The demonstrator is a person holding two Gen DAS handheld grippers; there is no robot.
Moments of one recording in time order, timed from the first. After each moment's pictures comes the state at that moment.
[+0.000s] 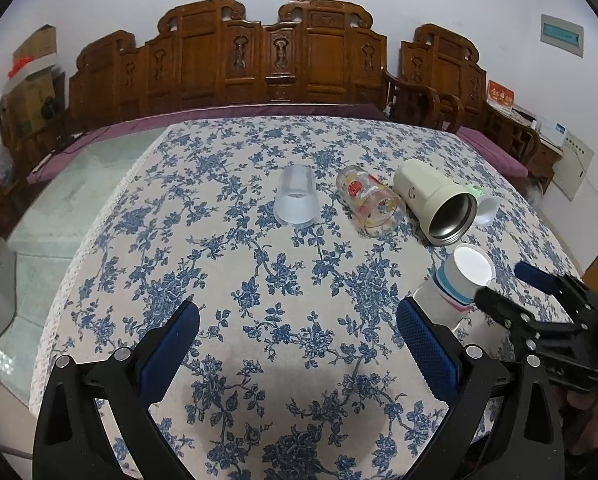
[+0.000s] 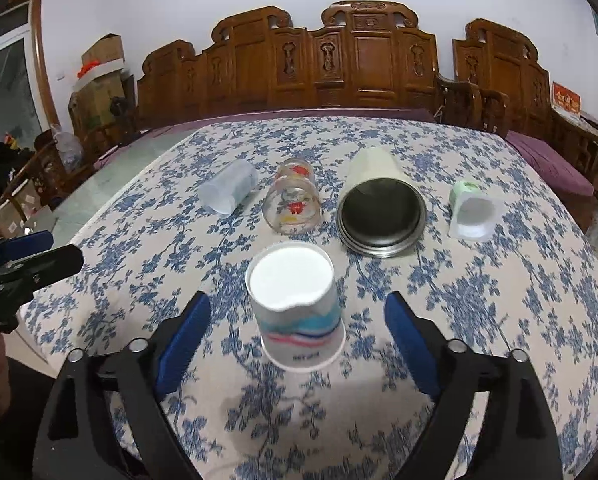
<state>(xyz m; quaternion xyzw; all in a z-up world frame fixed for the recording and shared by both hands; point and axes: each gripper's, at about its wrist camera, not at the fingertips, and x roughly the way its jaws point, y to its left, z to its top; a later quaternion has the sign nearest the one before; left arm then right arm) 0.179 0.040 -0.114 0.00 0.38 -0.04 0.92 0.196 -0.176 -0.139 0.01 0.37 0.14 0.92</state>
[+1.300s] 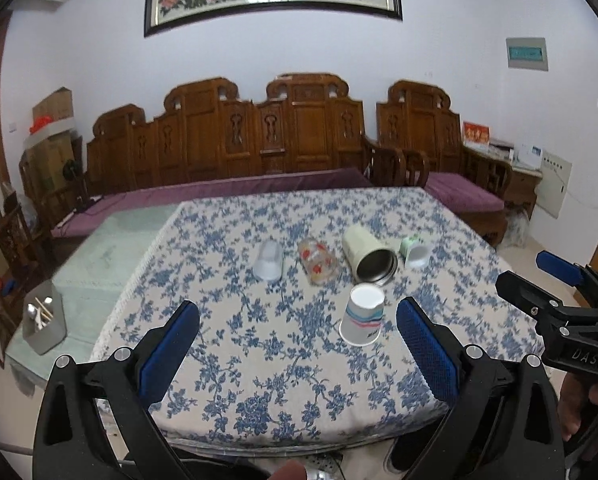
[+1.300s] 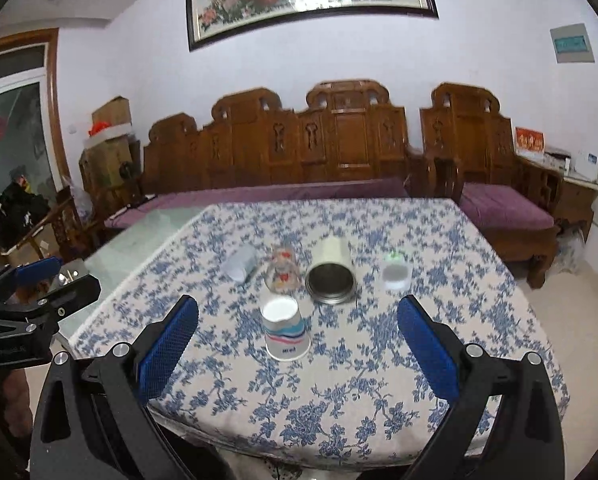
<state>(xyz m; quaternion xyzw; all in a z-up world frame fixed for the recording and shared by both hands) 0.042 -0.024 0.004 0.03 0.27 -0.03 0.96 0.056 -0.241 0.003 0.03 0.25 0.12 0.96</state>
